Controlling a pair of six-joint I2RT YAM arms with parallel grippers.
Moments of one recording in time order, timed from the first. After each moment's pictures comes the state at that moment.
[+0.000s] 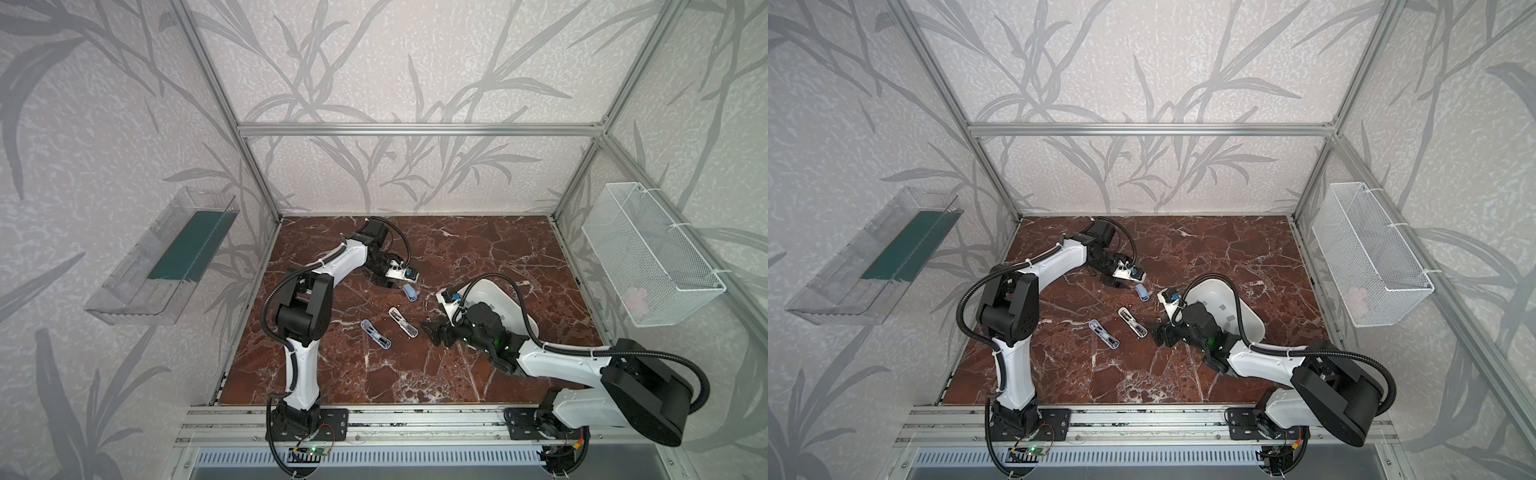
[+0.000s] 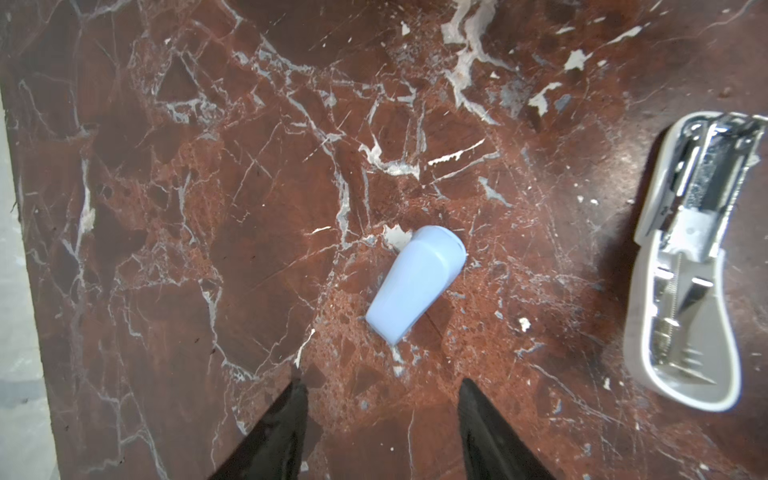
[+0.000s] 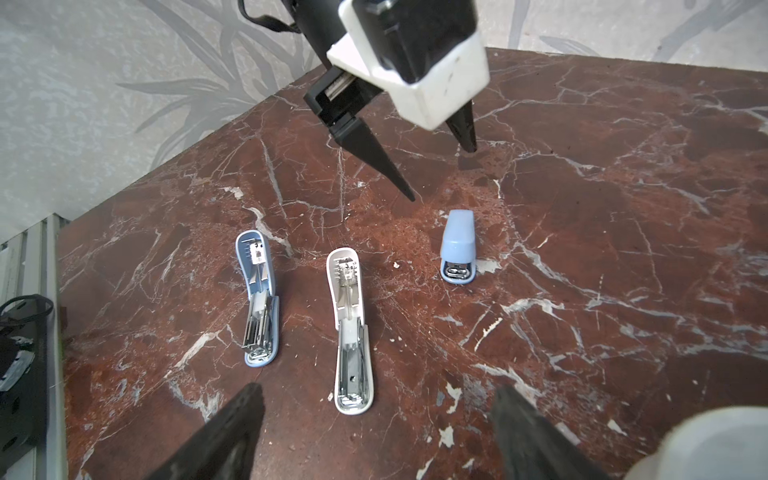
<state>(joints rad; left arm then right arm) -0.35 2.03 1.56 -0.79 0.52 1.61 0.83 1.33 0.41 0.53 -0.05 0.21</state>
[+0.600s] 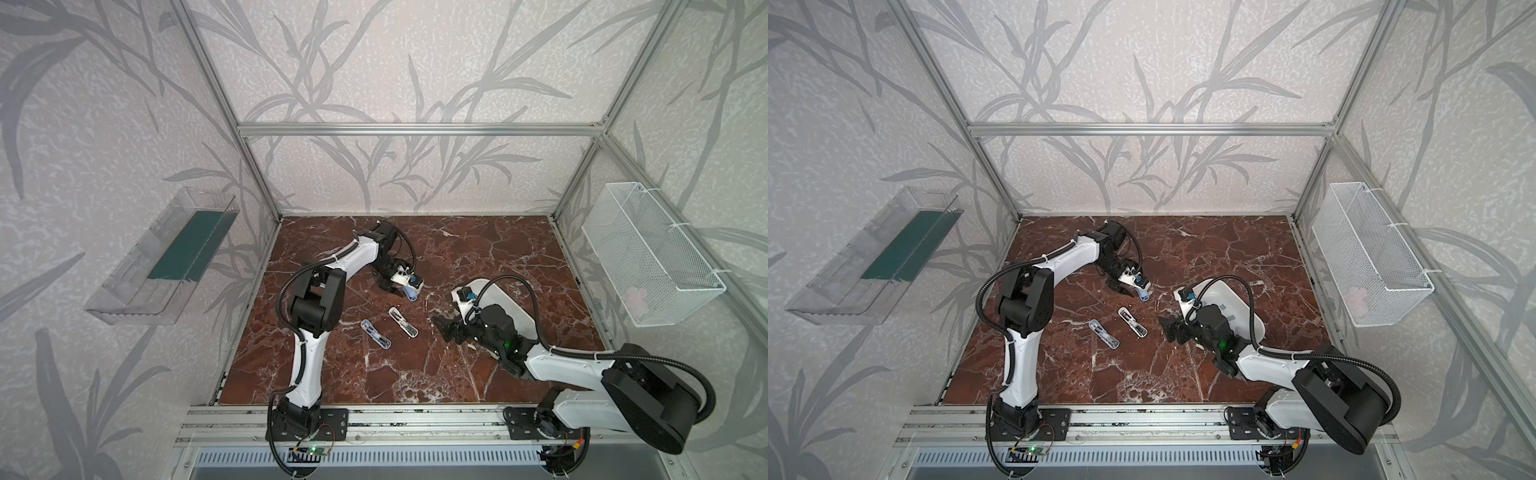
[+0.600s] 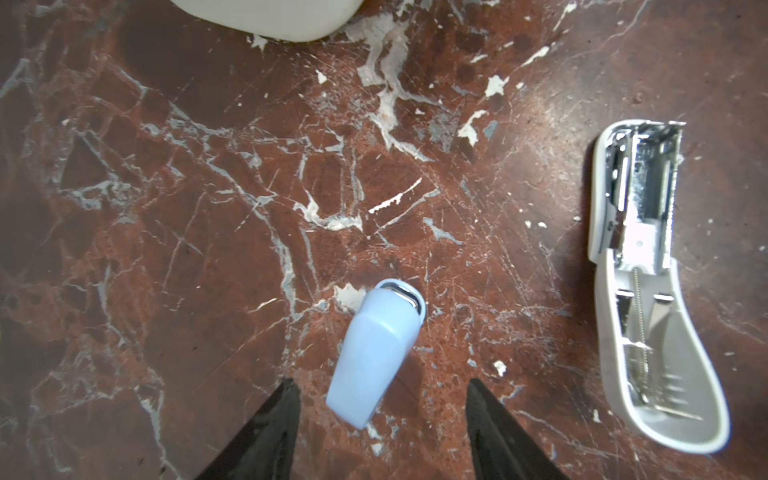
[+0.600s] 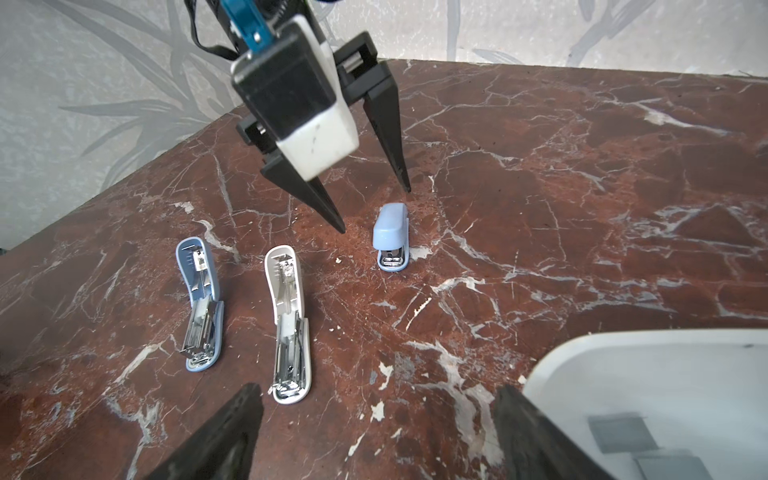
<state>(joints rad) -0.40 2.17 1.70 -0.96 0.54 1.78 0.72 1.29 0.32 0.61 -0.04 0.22</state>
